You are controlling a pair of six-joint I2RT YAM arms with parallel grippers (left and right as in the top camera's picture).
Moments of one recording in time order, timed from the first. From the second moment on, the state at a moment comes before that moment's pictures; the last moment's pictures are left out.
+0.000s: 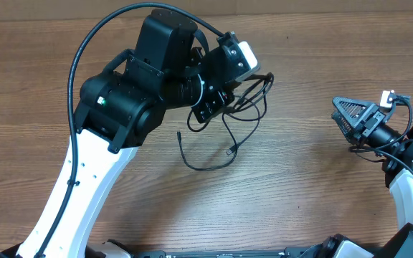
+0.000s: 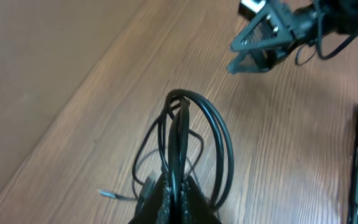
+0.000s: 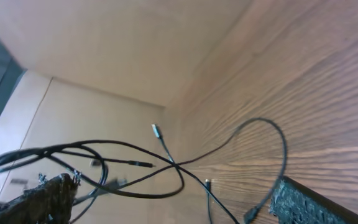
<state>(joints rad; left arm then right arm) -0.56 1.56 2.00 -1.12 0.41 0.44 -0.54 1.33 0.66 0.08 -1.28 0.64</state>
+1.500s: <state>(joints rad) -0.64 1.75 2.00 -1.09 0.73 0.39 -0.25 1.33 0.66 0.41 -1.40 1.50</state>
